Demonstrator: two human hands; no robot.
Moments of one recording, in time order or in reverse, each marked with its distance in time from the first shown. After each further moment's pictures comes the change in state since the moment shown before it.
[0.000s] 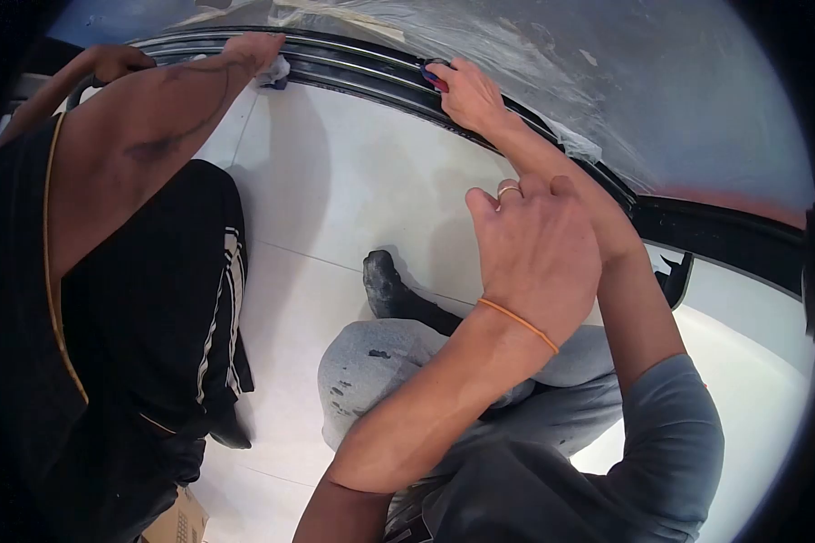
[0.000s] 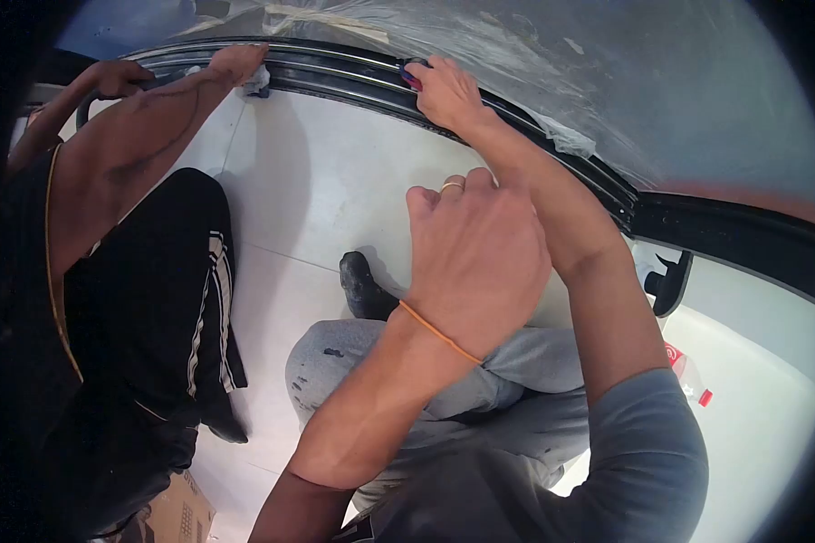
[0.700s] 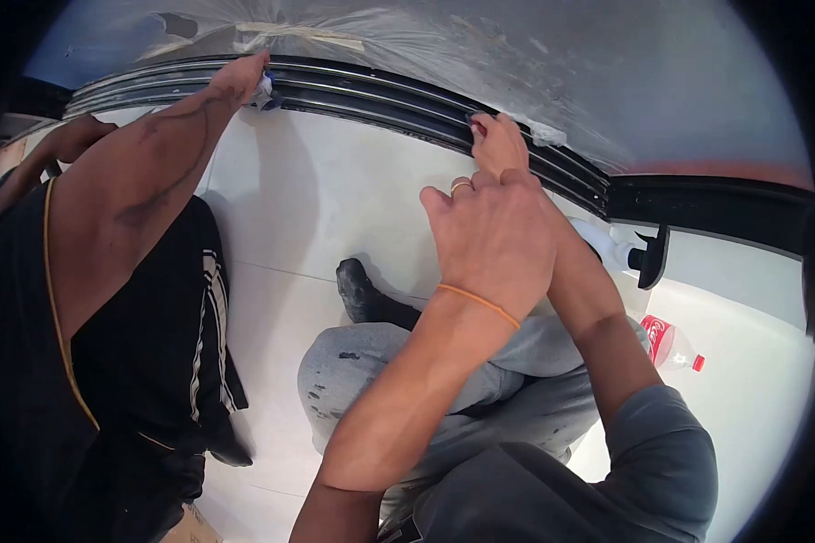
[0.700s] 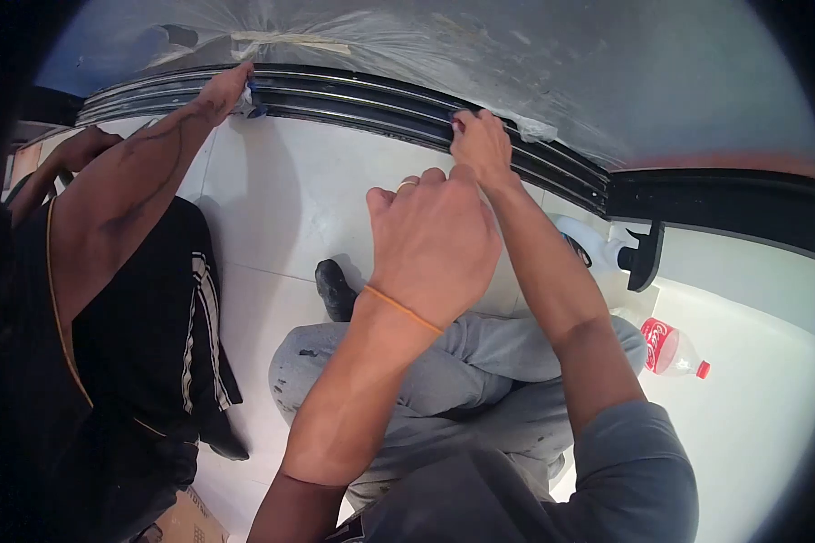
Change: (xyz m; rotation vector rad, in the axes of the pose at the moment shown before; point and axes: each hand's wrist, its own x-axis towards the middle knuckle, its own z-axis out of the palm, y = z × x) left_hand 0.004 0.007 0.006 0.041 -0.122 -0.022; right_hand -0.109 0.058 -0.011 0.053 0.147 0.372
